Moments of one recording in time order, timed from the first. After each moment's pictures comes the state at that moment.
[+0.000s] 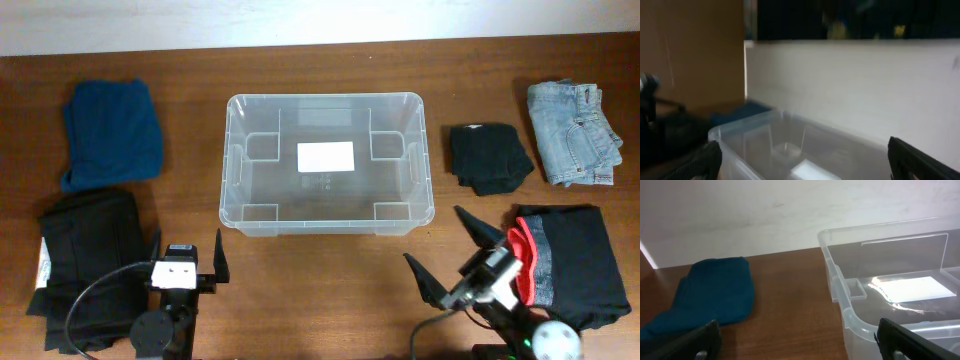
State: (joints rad) left arm 0.00 0.01 0.02 -0.08 0.03 0.11; right arm -0.06 0.01 0.15 0.18 -0.74 0.13
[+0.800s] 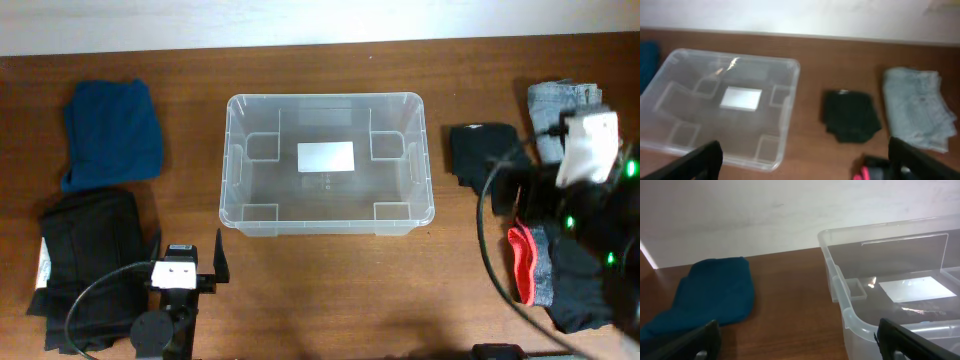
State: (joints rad) left arm 0.00 0.01 0.02 -0.08 0.03 0.11; right arm -0.06 1.07 1.63 -1.22 -0.18 -0.08
